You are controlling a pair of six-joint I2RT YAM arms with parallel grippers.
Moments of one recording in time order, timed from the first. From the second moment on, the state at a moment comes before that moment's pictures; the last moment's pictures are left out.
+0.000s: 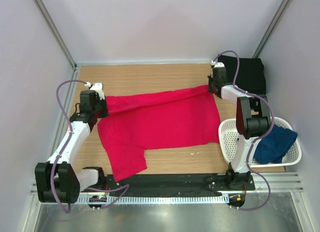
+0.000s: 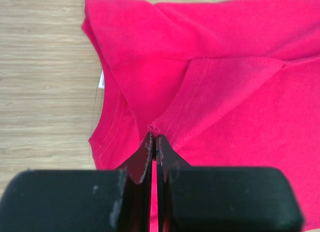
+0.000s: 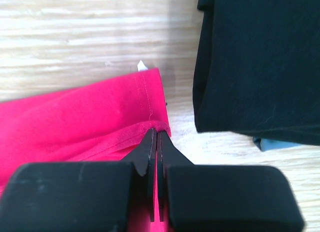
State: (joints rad) left arm -0.03 1.16 0.80 -0.32 0.04 -0.08; right arm 0.10 1.95 1.30 -0.04 0.17 0.05
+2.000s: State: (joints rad) left arm -0.15 1.61 1.03 -0.32 -0.08 -0.51; right arm 0.11 2.02 1.46 -0.32 0.18 0.29
